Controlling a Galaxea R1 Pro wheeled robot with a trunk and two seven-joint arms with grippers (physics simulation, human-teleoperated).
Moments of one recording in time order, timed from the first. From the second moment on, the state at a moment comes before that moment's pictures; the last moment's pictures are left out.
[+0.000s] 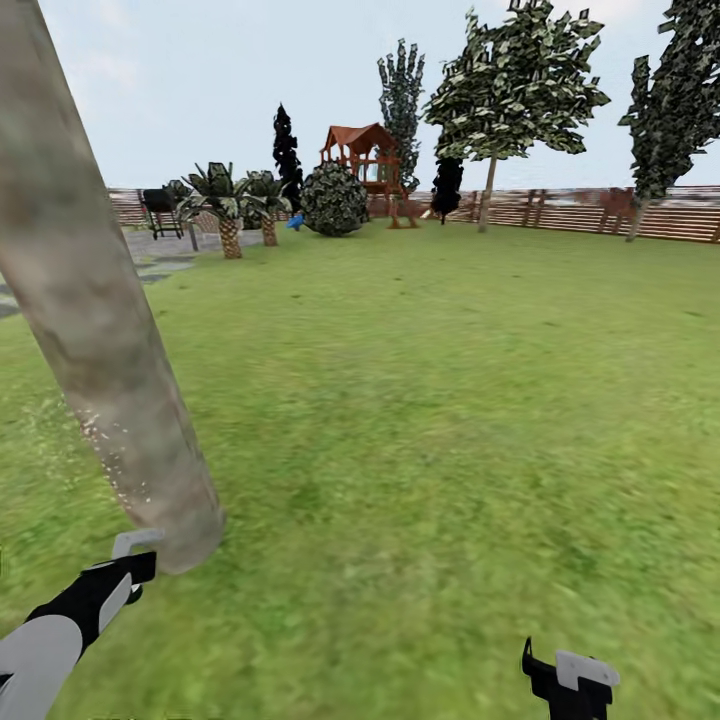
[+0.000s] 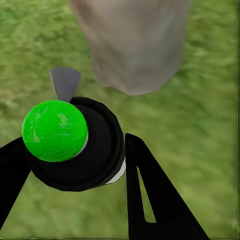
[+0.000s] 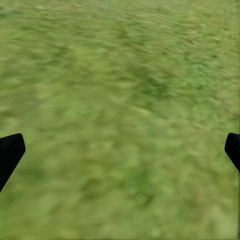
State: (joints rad) left arm -0.75 0.28 0.25 -0.24 -0.06 0.15 0.07; right arm -0.41 -0.06 -0.20 -0.12 0.17 -0.65 -0.38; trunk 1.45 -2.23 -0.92
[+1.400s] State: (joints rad) left arm -0.75 0.28 0.25 -0.24 -0.06 0.15 0.07; right arm -0.41 -0.06 -0.20 -0.12 0.17 -0.65 -0.38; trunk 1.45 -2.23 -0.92
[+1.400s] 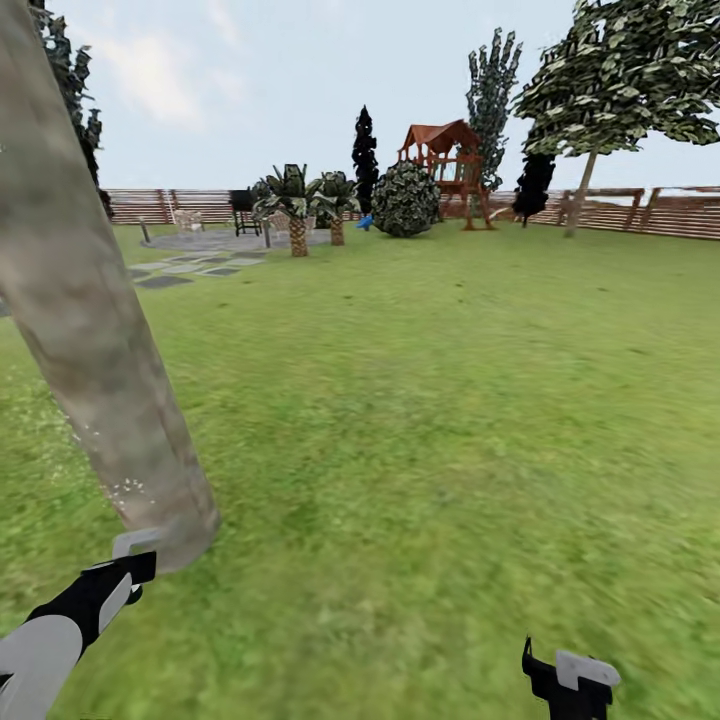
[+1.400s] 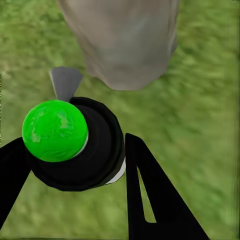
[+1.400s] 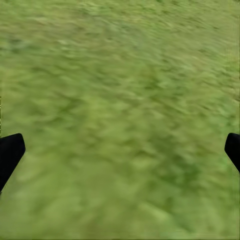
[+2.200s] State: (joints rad) left arm -0.75 0.28 0.25 -0.24 -0.06 0.16 0.07; right arm -0.41 -0.06 -0.20 -0.12 0.17 -0.65 -0.38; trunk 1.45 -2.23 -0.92
